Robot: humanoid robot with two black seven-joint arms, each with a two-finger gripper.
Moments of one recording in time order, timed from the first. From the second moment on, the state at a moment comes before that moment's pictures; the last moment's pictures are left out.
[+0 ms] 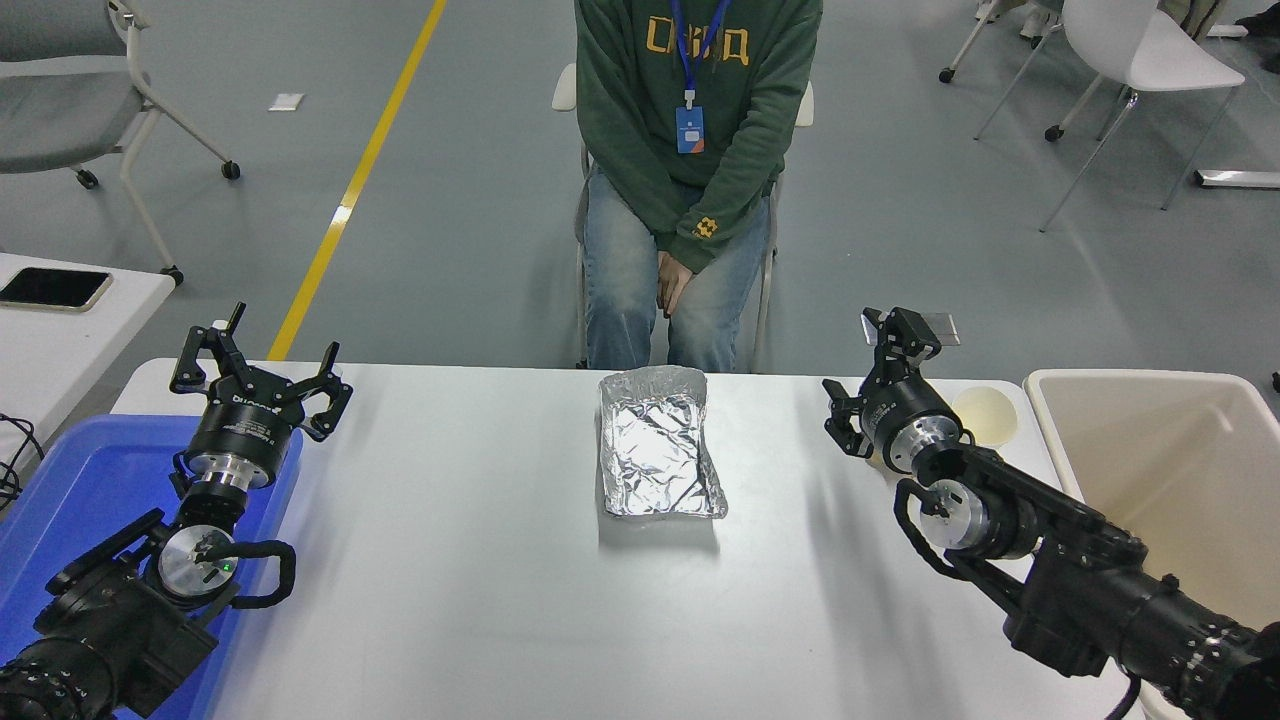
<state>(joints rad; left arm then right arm) -0.55 0.33 -0.83 -0.44 -0.19 -0.66 -0.49 0.70 -0.20 0.54 0.79 -0.08 -0.19 0.37</state>
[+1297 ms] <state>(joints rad) -0.55 0.33 -0.83 -0.44 -0.19 -0.66 -0.48 0.71 -0.23 0.54 0.80 -0.08 -0.22 0.37</state>
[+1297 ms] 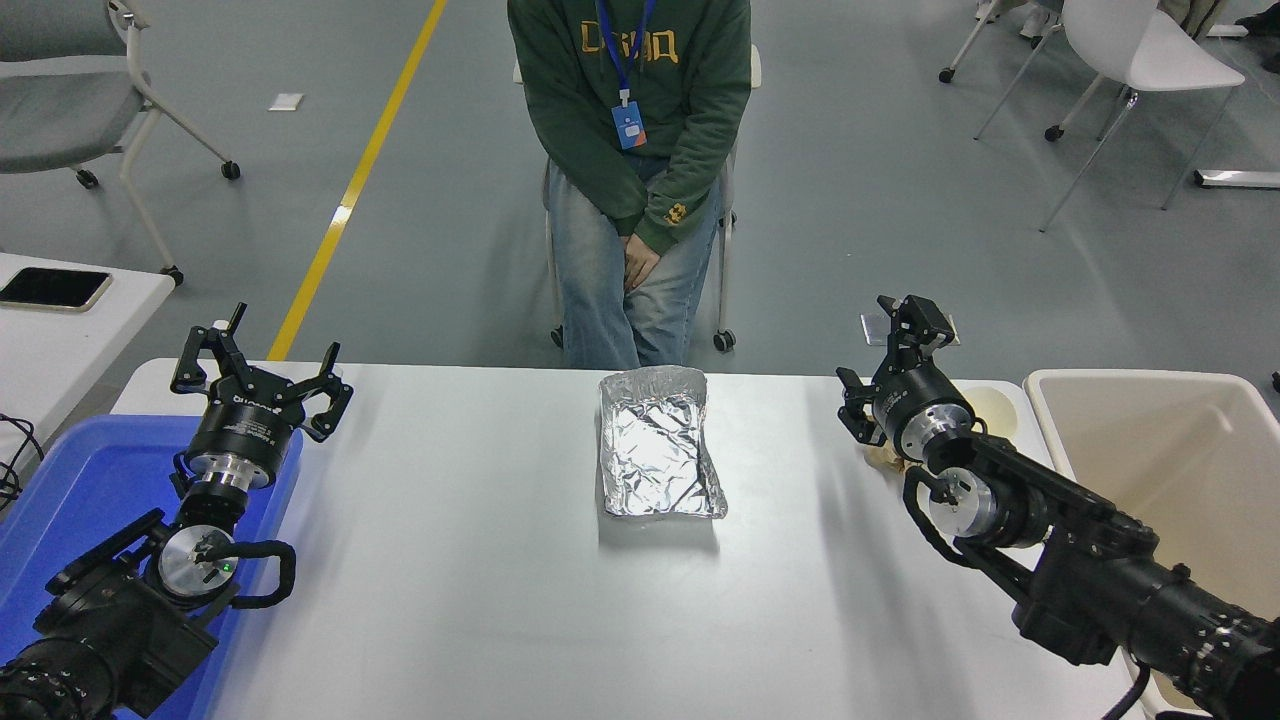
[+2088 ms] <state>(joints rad) -0.55 0.33 -0.83 -0.45 -0.19 -0.66 -0.48 0.73 -0.30 0.57 0.90 -0.11 -0.21 0.37</state>
